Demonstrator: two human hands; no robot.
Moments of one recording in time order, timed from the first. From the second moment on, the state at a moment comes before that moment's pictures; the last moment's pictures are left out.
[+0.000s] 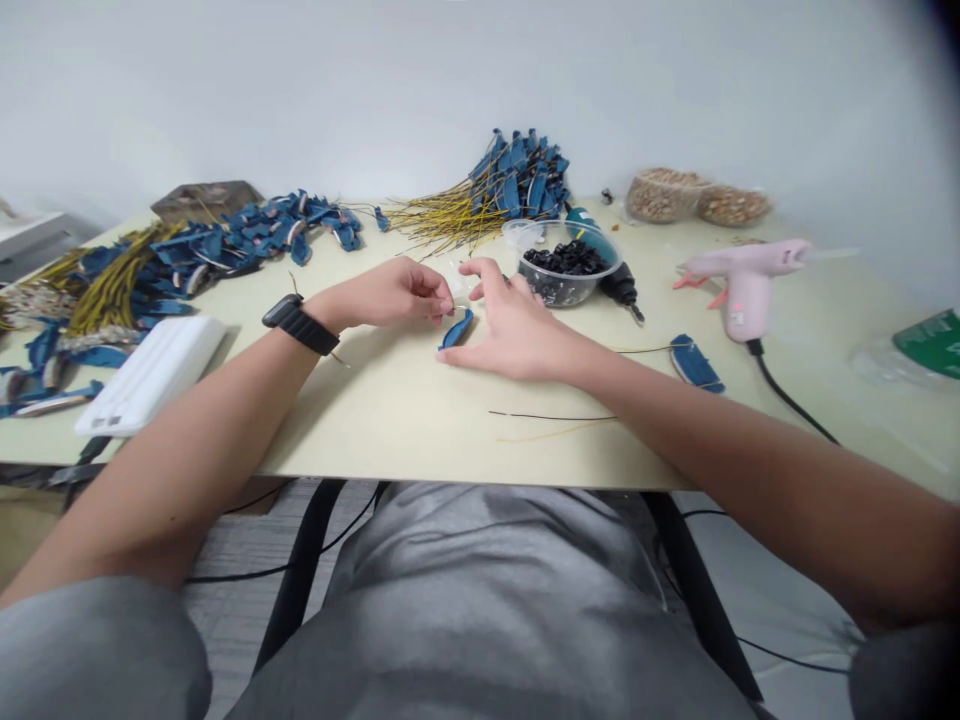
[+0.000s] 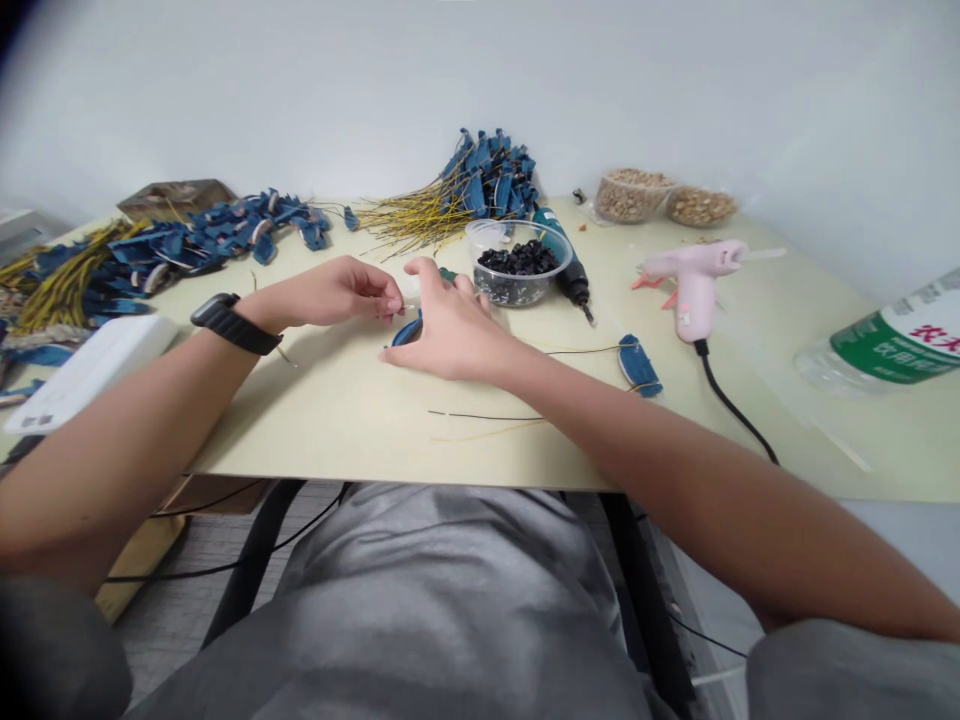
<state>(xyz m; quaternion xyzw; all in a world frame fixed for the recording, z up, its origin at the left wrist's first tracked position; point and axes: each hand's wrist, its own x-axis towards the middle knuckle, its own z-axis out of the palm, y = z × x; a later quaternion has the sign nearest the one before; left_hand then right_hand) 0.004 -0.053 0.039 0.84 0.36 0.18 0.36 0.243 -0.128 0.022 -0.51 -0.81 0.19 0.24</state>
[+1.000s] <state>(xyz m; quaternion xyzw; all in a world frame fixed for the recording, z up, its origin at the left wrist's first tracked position) 0.019 -0.058 0.028 0.82 0.41 0.17 0.37 0.260 -0.102 0.021 -0.52 -0.78 0.19 0.28</state>
